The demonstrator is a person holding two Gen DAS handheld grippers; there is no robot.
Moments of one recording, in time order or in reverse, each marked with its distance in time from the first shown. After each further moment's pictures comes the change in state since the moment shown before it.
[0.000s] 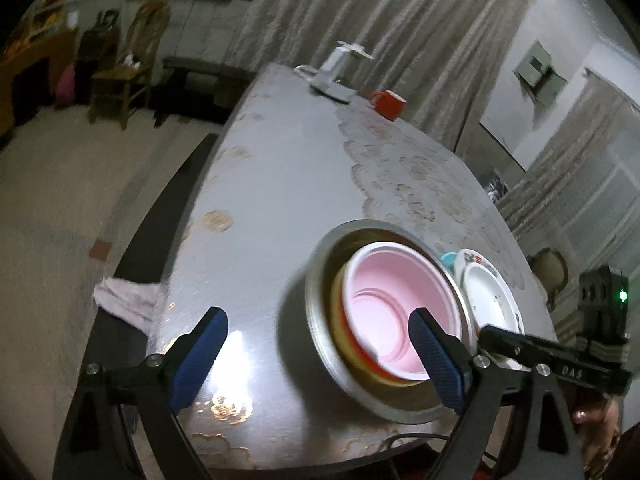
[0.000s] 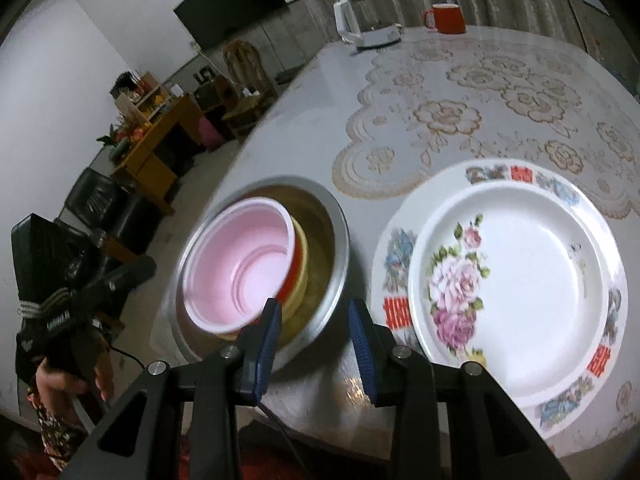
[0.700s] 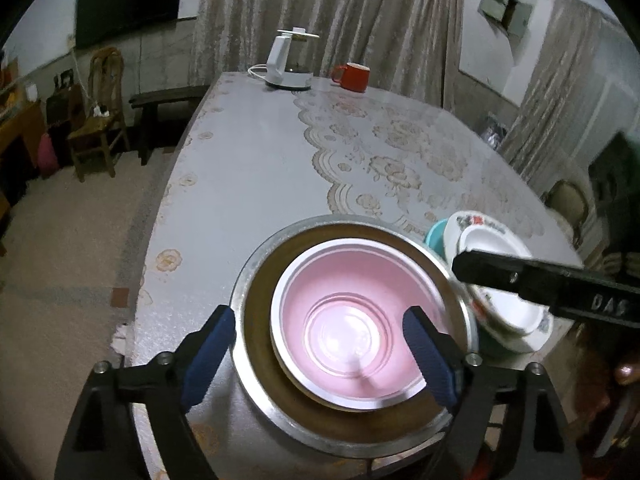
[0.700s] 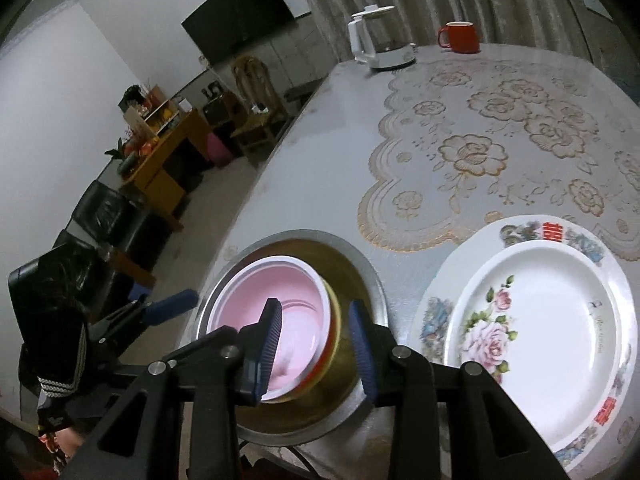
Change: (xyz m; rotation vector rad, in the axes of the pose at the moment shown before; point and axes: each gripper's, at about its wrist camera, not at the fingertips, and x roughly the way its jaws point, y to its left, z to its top) left arm 0.029 -0.069 0.008 0.258 0.037 0.075; right arm 0.004 0.018 0.037 -0.001 -0.076 0.035
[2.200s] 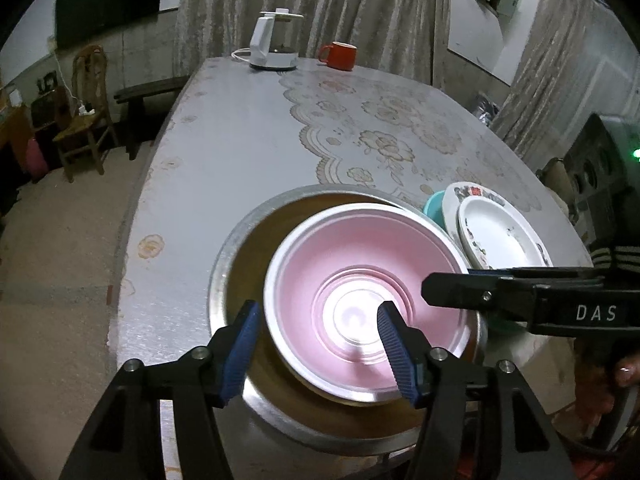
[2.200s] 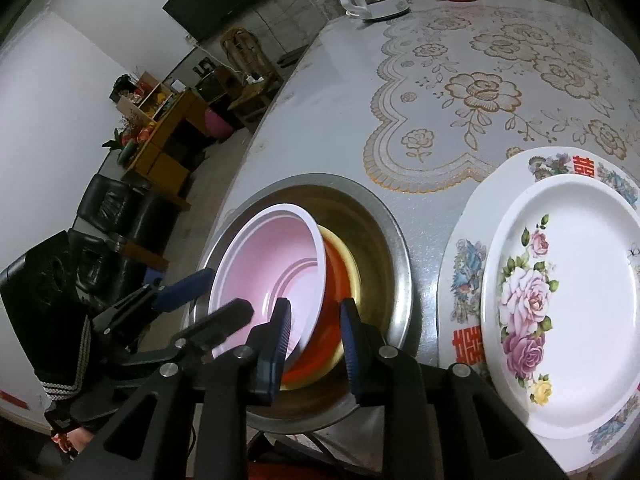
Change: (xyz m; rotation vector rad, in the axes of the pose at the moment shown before) left arm 0.018 -0.007 -0.009 0.075 0.070 -0.003; right arm 0.034 -0.008 -0.012 0.081 0.143 0.051
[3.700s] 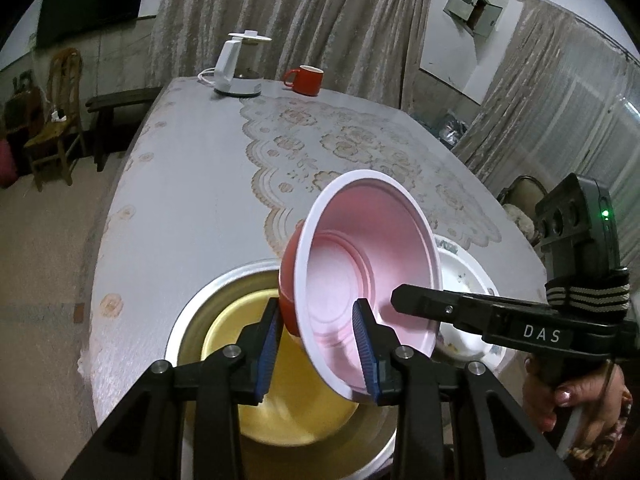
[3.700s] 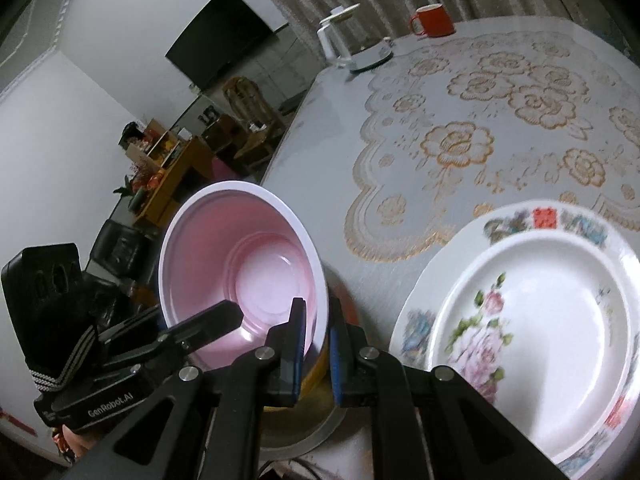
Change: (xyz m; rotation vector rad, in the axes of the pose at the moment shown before) left arm -0.012 -0.016 0.047 -0.021 -0.048 -0.142; right arm -0.033 -0.026 0.022 0.049 -0.160 0.057
